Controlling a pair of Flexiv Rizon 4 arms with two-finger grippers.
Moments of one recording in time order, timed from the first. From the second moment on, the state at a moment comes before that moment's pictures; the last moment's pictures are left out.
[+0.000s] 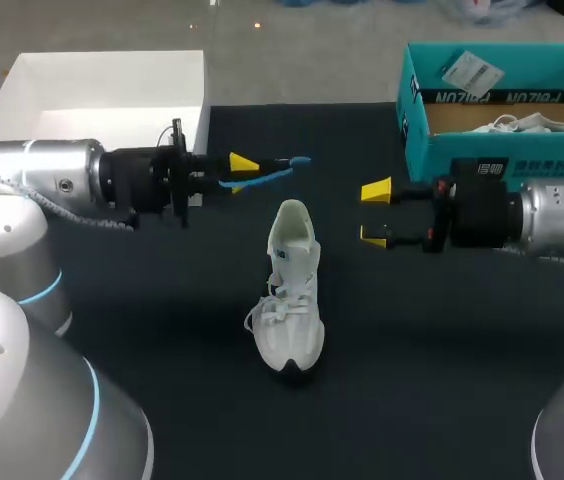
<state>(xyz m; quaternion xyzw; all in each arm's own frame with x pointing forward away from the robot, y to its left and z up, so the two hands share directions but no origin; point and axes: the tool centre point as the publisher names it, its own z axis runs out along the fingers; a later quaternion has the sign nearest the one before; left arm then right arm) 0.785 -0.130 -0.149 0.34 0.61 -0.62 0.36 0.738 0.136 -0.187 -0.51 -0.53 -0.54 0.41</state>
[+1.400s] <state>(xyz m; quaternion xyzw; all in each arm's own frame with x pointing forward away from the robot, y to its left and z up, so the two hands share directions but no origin) 0.774 -0.157 -0.185 0.53 0.51 -0.40 0.55 0.753 0.167 -0.169 -0.50 -0.57 -0.51 0.41</state>
